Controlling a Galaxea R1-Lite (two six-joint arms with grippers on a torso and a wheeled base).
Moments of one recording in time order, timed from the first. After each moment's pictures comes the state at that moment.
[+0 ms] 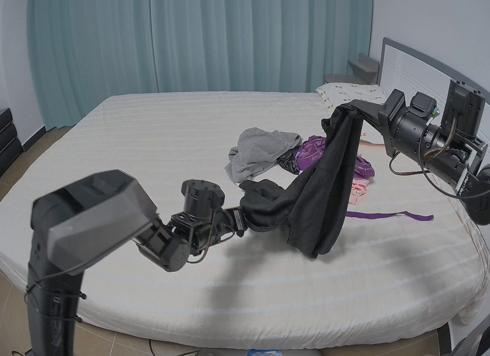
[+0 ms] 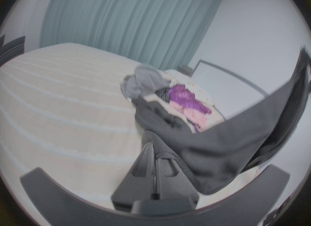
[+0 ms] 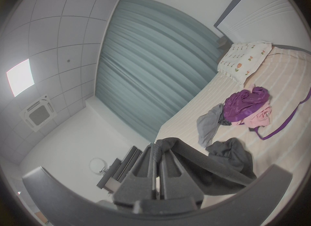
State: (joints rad) left arm -0.51 2.39 -1.15 -0.81 0.06 -0.49; right arm 0.41 1.64 -0.91 -0.78 0.11 0.87
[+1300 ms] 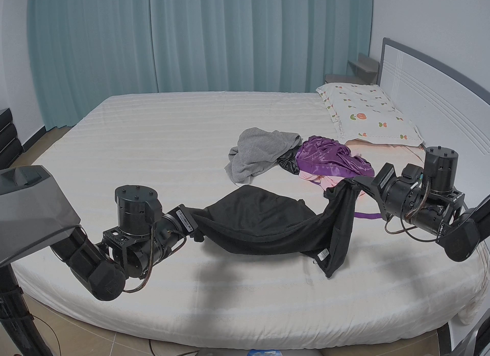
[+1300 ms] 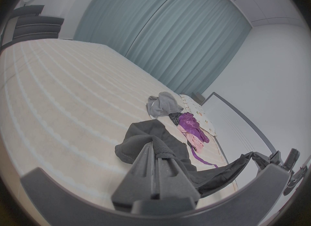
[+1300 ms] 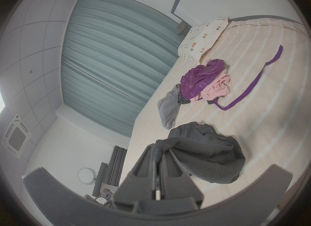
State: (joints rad) left arm -0.47 2.01 -0.60 -1.05 0.20 -0.75; right arm 0.32 1.79 -0.61 -0.93 0.11 1.01
